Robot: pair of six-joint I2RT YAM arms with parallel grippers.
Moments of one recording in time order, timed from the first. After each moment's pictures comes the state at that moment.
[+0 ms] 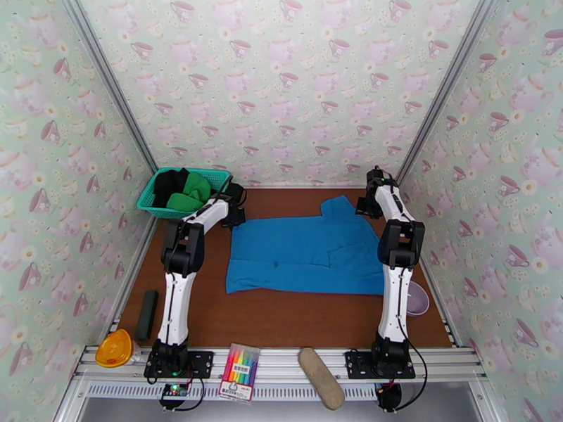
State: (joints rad) left arm -0.24 2.35 1.91 -0.73 -0.14 -0.42; right arm -0.08 2.47 2.30 -1.08 0.09 0.16
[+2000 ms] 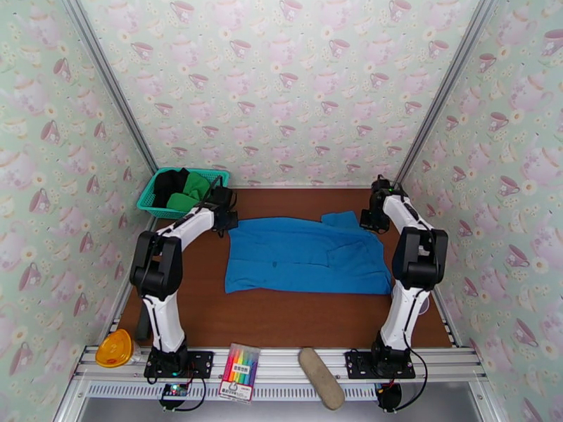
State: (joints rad) left arm -0.24 1.95 1.45 -0.55 -0.10 -0.36; right arm -0.09 2.02 1.66 -0.94 0.07 0.12
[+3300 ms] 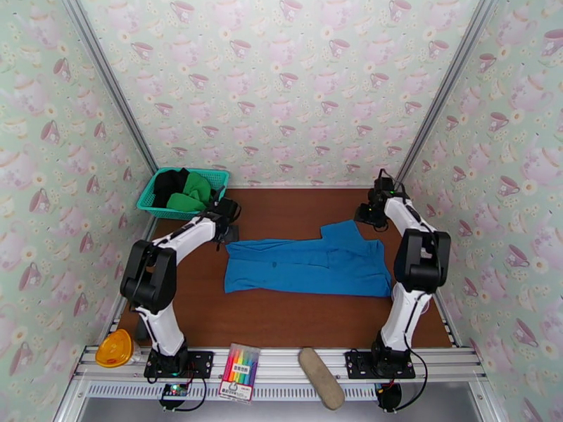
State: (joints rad) left arm -0.31 1.81 1.35 -0.68 -0.39 -0.42; right arm -0.09 2.10 1.73 -0.79 -0.09 0.15
